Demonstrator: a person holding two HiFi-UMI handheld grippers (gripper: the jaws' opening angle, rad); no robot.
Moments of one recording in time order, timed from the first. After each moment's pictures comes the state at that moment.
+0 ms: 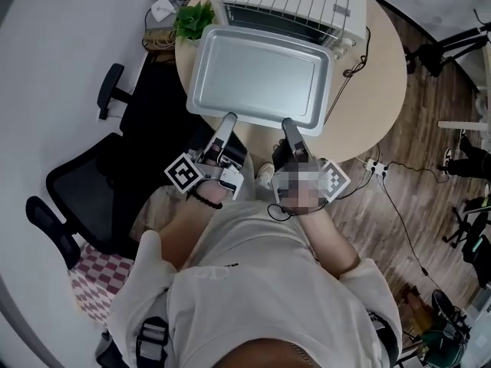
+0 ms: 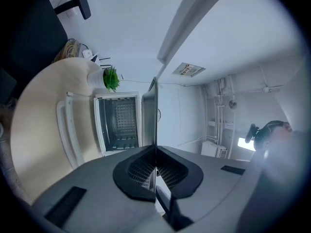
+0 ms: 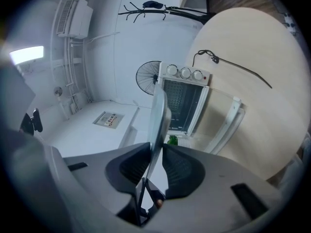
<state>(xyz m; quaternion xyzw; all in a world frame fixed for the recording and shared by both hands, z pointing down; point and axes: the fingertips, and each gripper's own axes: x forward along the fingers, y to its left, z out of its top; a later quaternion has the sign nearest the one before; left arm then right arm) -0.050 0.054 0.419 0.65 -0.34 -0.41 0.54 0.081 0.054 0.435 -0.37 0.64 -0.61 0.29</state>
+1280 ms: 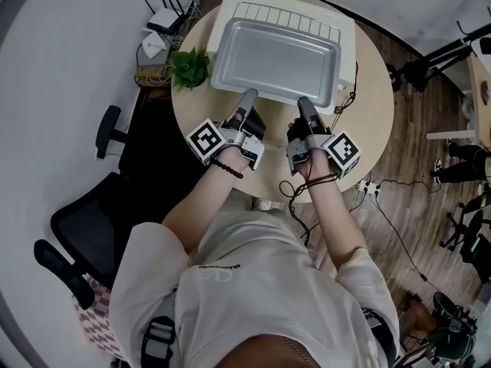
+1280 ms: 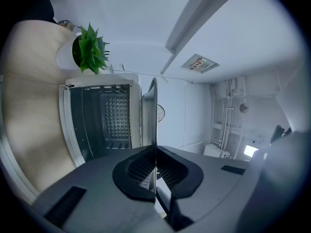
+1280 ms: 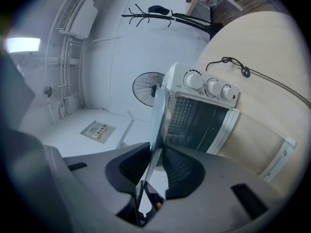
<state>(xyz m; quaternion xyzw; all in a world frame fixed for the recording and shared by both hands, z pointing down) -0.024 -0.143 0.402 0.65 -0.31 -0.40 0.57 0.109 -0.130 0.411 -0.44 0.61 -0.58 0.31</state>
